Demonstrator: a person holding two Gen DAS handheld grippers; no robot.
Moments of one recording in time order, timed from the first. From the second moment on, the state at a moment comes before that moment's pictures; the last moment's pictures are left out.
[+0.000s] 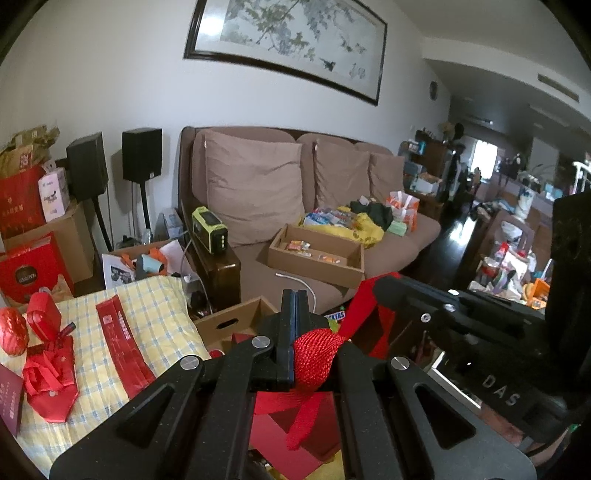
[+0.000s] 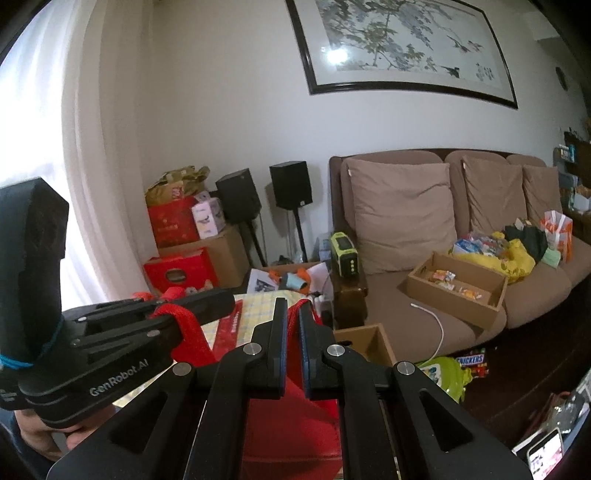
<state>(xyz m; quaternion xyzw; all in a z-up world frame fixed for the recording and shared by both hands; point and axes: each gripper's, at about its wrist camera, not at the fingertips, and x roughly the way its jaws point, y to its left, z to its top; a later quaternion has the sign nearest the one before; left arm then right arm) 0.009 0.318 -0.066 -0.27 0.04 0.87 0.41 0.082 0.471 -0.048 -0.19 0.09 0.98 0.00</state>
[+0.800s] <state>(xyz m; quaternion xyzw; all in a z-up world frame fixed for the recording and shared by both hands) -0.041 0.344 -0.112 -0.32 0.03 0.86 0.40 0.045 0.499 -0.070 -0.22 0.08 0.97 0.05</state>
